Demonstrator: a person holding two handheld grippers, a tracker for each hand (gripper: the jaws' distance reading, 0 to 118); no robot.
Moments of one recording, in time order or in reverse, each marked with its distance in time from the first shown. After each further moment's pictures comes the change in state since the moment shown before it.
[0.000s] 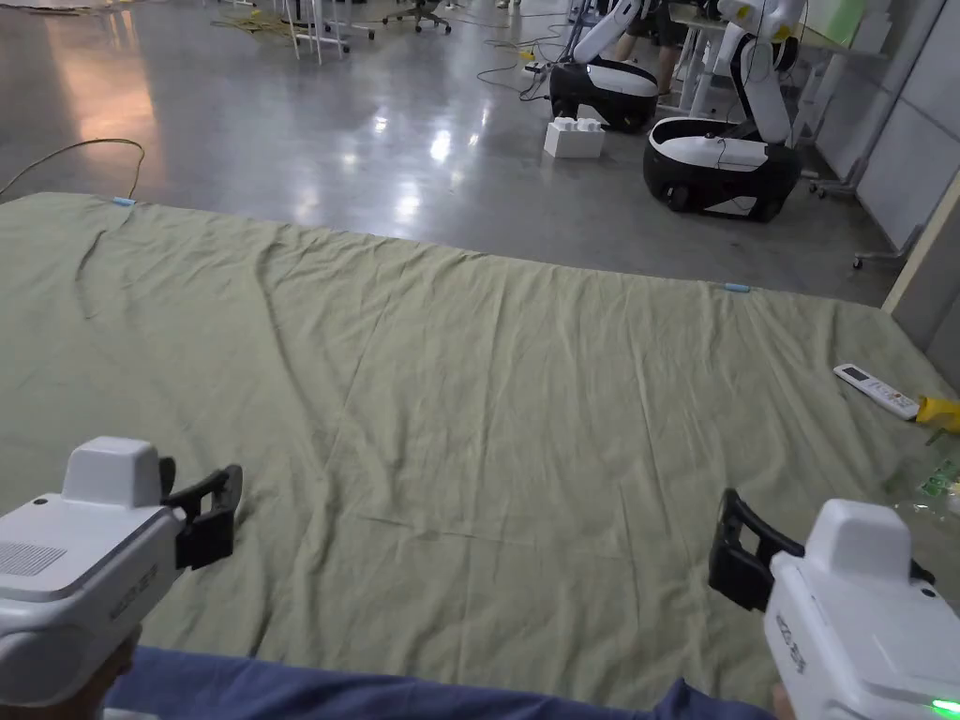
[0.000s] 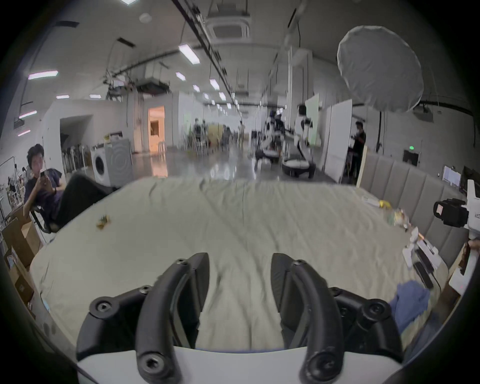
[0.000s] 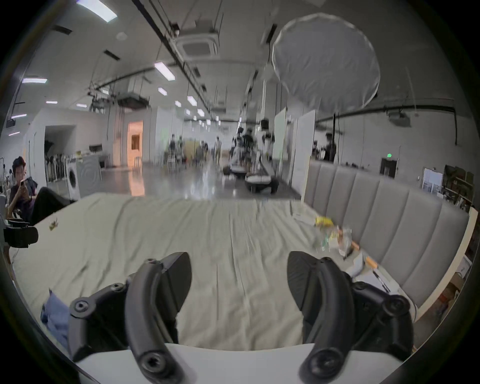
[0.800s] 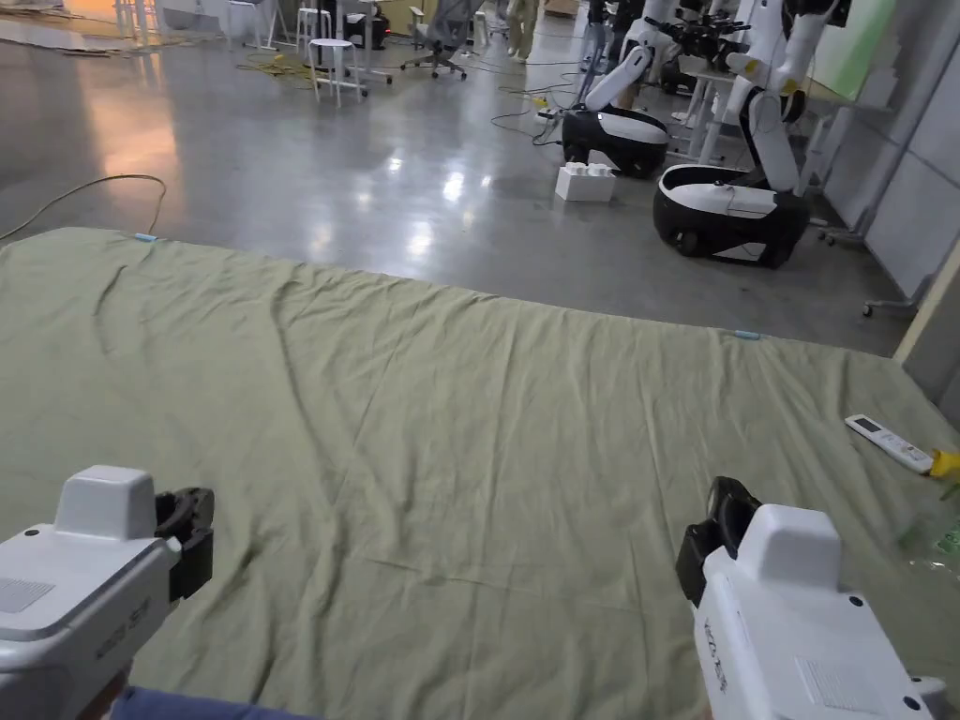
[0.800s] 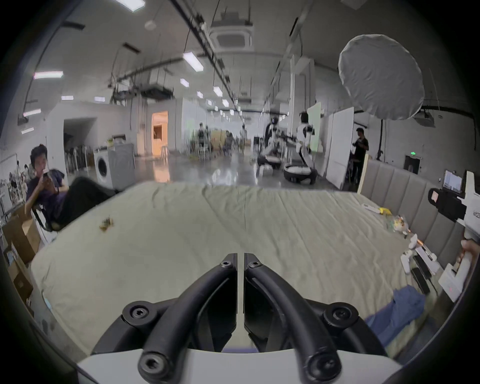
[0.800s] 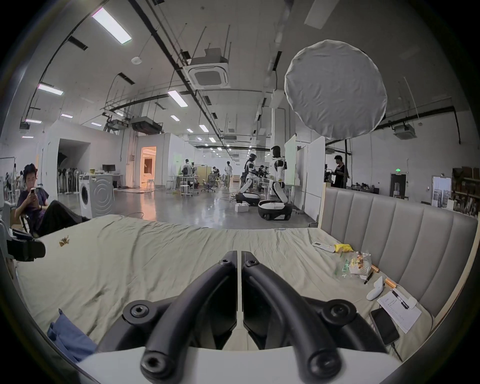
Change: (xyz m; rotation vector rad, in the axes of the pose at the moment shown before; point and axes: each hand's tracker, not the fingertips) left arm -0.027 -0.003 0.007 -0.079 -0.013 0.034; right arm -0.041 0.013 -0.006 0.152 0.076 0.020
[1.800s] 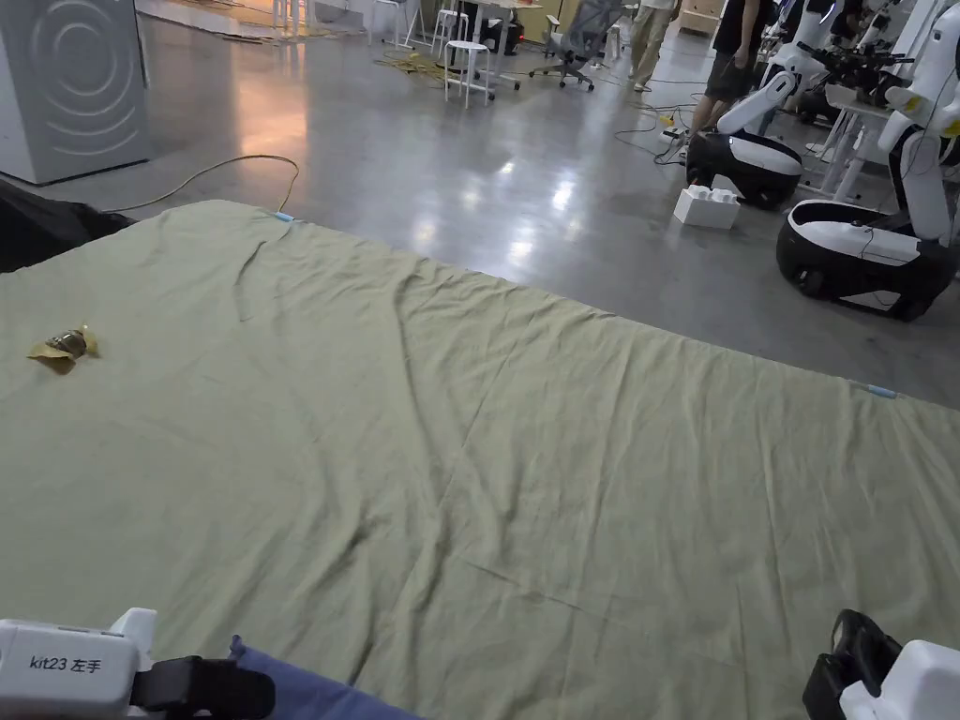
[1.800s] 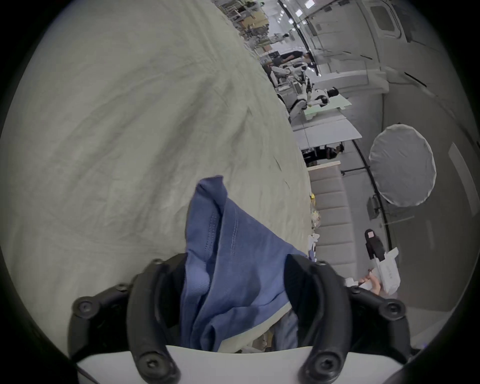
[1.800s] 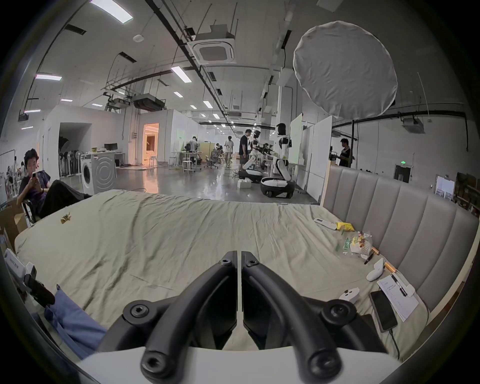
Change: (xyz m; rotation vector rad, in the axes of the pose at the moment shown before) left arm -0.144 -0.149 -0.075 -0.625 -0.584 0.775; right arm -0.005 -0.029 0.001 -0.171 0.027 0.011
